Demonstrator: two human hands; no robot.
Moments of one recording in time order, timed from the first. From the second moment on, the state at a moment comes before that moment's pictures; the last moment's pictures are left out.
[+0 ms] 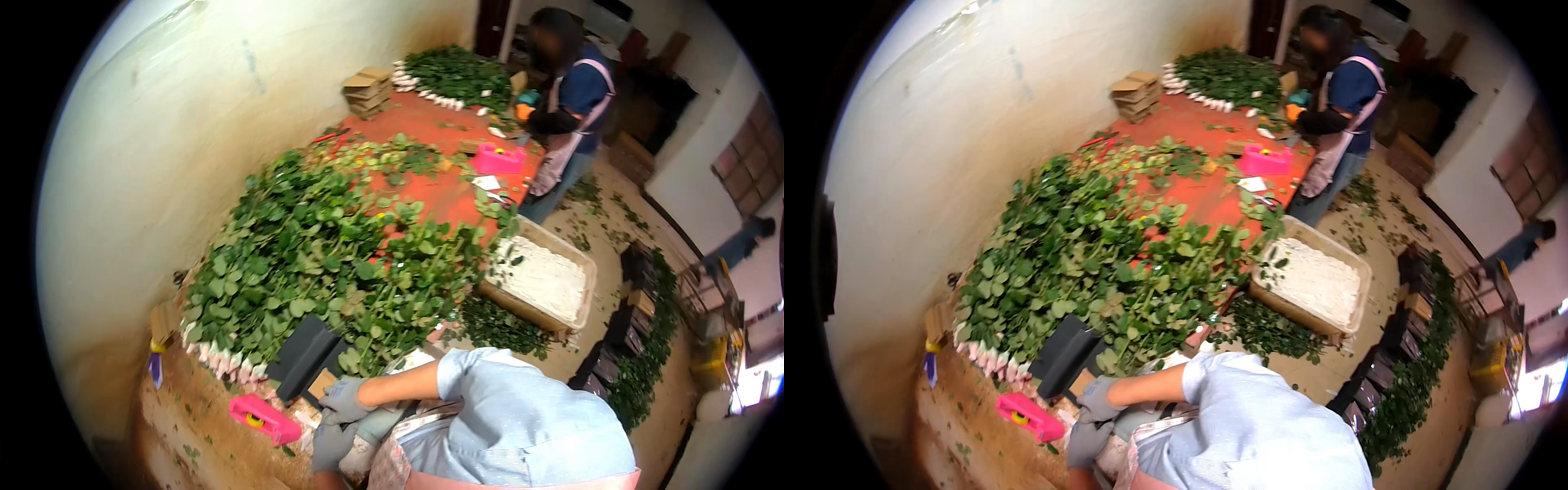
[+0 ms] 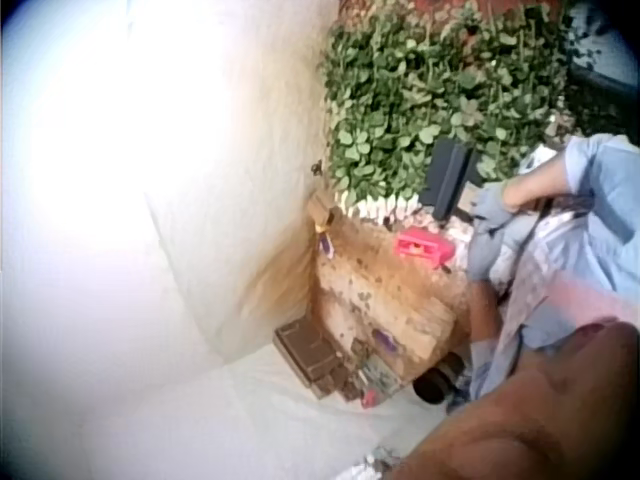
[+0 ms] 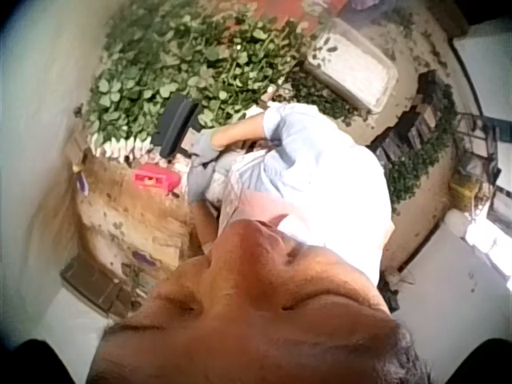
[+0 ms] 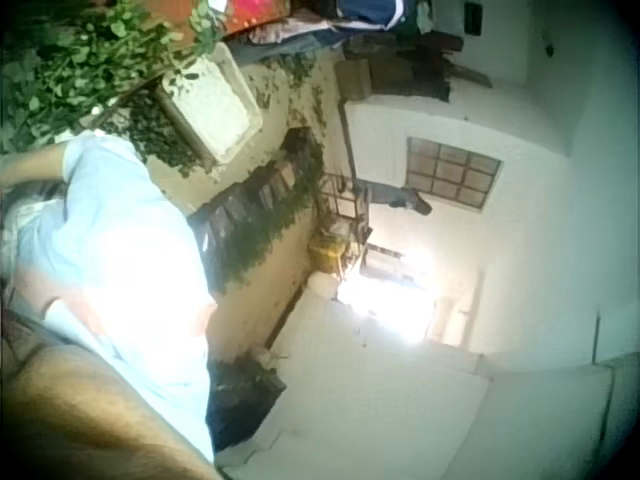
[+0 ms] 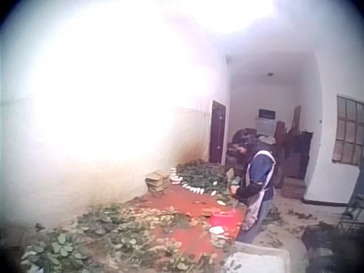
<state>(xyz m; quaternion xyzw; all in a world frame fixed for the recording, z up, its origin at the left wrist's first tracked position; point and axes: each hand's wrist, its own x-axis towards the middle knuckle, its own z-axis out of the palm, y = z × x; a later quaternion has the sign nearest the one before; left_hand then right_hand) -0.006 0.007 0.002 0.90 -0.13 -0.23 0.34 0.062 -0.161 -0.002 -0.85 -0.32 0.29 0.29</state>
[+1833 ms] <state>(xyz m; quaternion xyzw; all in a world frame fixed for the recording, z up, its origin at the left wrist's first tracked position) -0.009 0.016 -0.013 0.92 -0.09 -0.26 0.27 0.438 -0.080 0.075 -0.85 -0.48 -0.15 -0.19</state>
